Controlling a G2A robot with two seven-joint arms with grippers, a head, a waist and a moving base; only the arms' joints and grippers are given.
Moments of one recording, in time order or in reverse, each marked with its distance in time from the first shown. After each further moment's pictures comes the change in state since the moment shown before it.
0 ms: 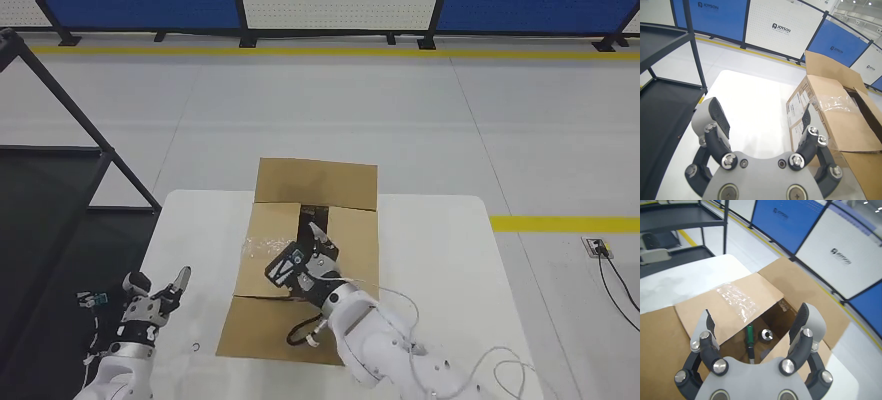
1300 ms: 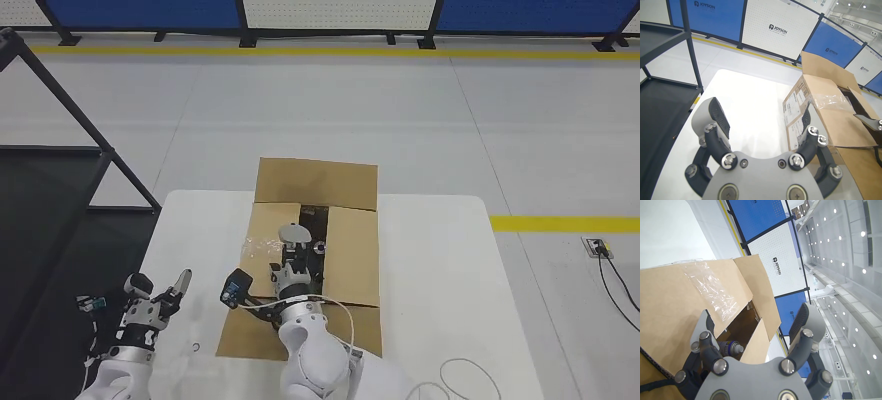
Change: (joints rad) left arm 0.014 0.006 -0.001 0.005 -0.022 -0.035 0.022; right arm 0.038 -0.219 -0.146 0.185 -0.762 -0.093 0.381
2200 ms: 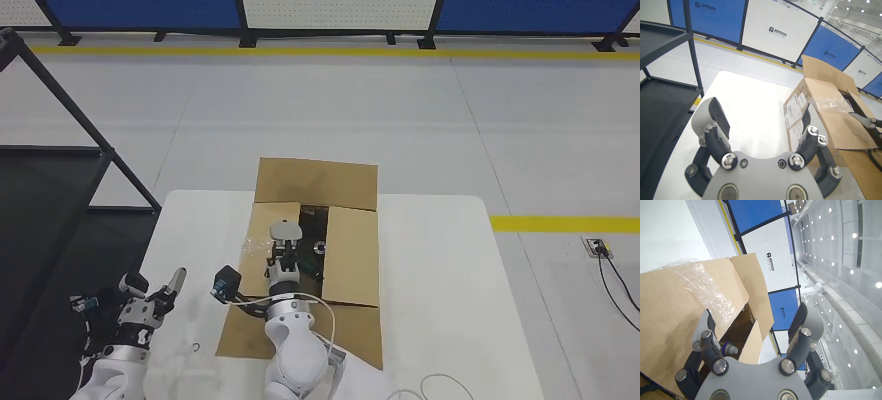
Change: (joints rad) left arm -0.014 0.006 -0.019 0.025 -0.027 -0.027 0.007; right arm -0.057 -0.121 0.085 0.096 -0.189 -0.084 -0.005
